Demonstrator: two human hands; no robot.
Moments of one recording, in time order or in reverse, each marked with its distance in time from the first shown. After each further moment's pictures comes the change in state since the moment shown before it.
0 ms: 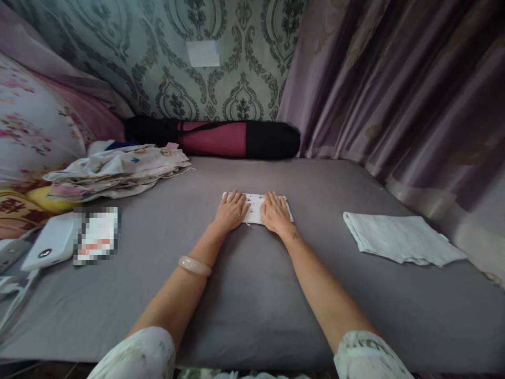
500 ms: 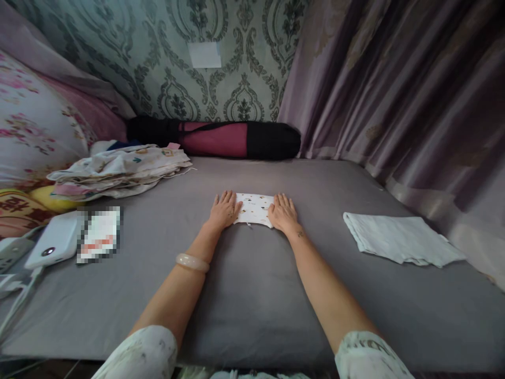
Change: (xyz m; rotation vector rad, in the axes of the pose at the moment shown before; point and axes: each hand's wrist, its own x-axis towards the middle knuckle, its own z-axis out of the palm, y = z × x) left_hand -0.001 -0.024 0.008 -0.039 -0.115 -0.161; right_hand 0.004 0.026 0.012 -0.048 -0.016 0.113
